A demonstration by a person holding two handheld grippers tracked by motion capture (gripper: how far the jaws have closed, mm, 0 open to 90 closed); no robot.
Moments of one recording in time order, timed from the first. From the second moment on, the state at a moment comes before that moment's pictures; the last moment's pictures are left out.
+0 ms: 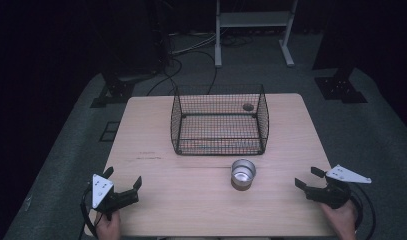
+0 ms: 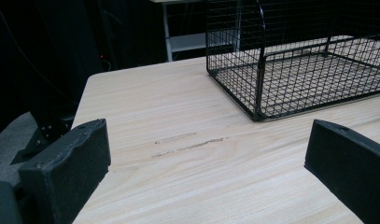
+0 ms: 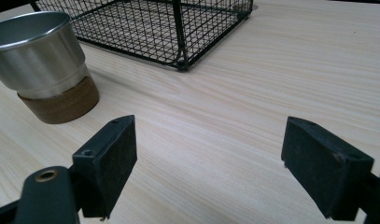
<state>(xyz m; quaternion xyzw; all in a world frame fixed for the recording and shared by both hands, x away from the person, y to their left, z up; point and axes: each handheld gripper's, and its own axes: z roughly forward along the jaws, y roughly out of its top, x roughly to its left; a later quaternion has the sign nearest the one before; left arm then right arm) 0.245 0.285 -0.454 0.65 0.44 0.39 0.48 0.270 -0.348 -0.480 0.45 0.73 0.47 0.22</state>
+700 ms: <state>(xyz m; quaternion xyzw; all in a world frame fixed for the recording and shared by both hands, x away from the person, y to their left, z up) 0.241 0.290 -0.452 0.65 0.44 0.39 0.48 0.265 -0.335 -0.469 0.42 0.74 0.48 0.22</state>
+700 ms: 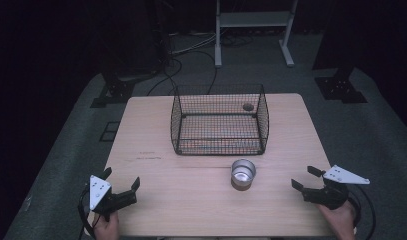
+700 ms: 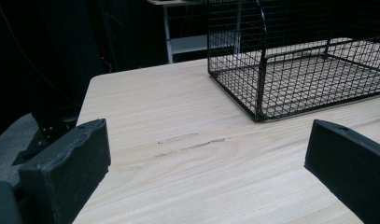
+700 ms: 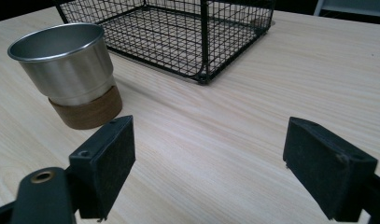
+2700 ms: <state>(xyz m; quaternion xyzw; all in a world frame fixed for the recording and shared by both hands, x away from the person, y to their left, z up) 0.242 0.289 -0.452 0.65 0.44 0.39 0.48 0.274 -0.241 -0.452 0.30 0.83 0.45 0.16</state>
